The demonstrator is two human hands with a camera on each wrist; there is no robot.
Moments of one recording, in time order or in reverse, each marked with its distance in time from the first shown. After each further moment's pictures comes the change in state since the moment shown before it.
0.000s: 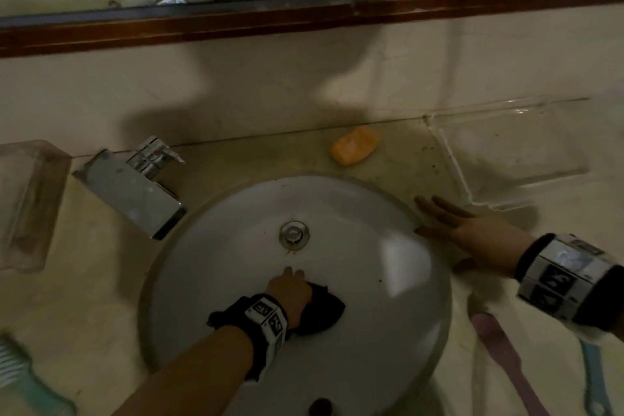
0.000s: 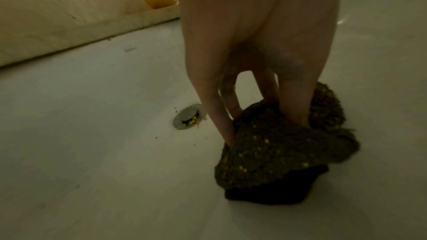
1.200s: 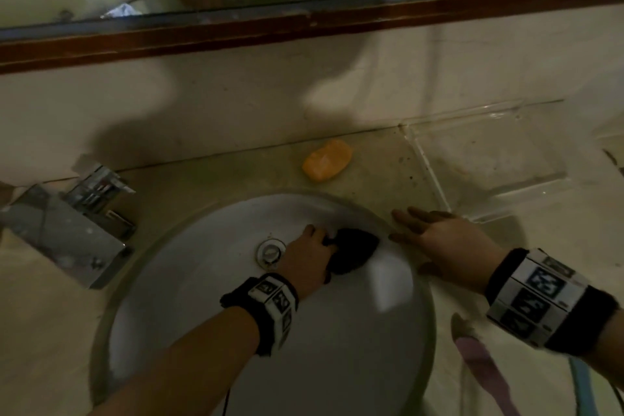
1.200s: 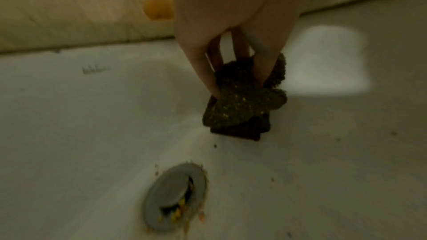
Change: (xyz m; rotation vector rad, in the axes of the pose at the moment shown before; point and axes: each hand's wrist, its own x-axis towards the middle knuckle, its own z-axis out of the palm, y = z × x) left_hand 0.046 0.017 -0.076 -0.055 0.567 0.191; right_hand 0.010 -0.008 -0.019 -0.031 0.040 0.041
